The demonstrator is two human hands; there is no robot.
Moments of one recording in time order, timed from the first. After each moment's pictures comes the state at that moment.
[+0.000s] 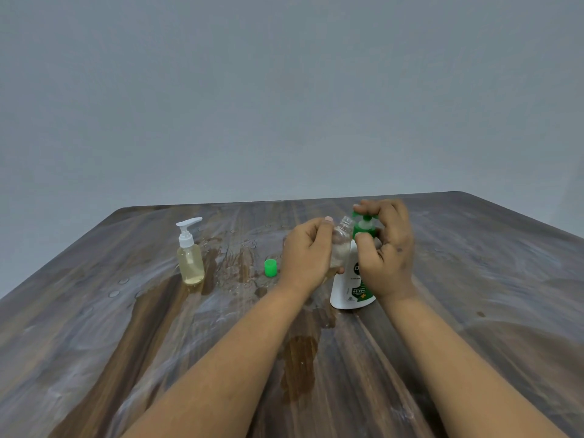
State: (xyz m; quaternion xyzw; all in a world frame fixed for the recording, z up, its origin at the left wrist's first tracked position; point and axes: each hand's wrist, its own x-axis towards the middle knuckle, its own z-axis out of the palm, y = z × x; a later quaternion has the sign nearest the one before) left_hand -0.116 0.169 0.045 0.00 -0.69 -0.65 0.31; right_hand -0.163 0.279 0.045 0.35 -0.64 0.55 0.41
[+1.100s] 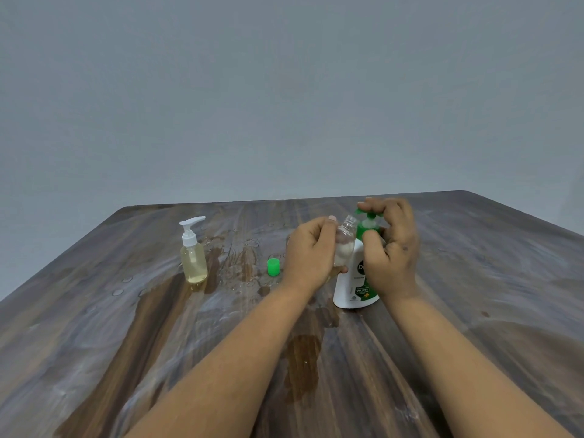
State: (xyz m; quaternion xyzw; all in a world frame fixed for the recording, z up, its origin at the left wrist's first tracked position) left_hand -0.110 0.171 0.049 0.00 -0.69 -0.66 0.30; right_hand -0.165 0.277 0.044 0.34 -0.63 0.57 0.41
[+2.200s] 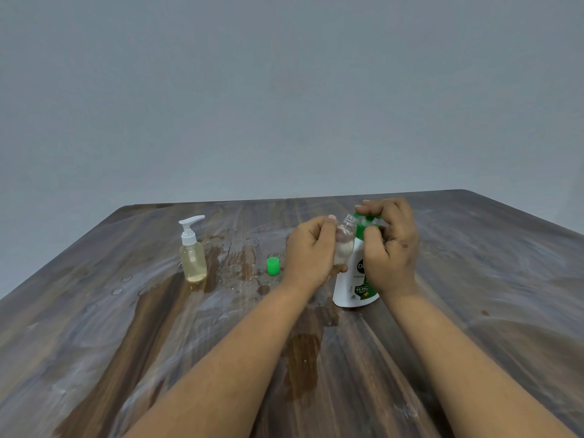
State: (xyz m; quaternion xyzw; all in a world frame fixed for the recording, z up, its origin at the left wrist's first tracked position) left_hand -0.112 0.171 0.047 0.00 -0.69 -0.66 0.30; right_hand -0.168 0.276 0.042 0.32 -0.64 0.57 0.40
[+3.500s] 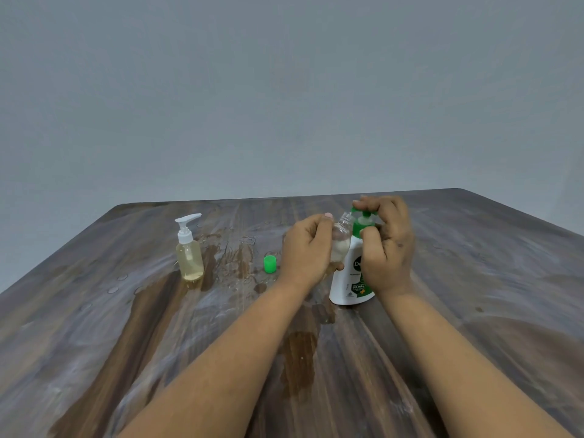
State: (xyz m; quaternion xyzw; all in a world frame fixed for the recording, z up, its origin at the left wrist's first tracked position) left_hand -0.114 0.170 0.044 -0.01 -0.69 -0.65 0.31; right_hand -0.163 0.277 0.043 0.33 -0.65 0.56 0.41
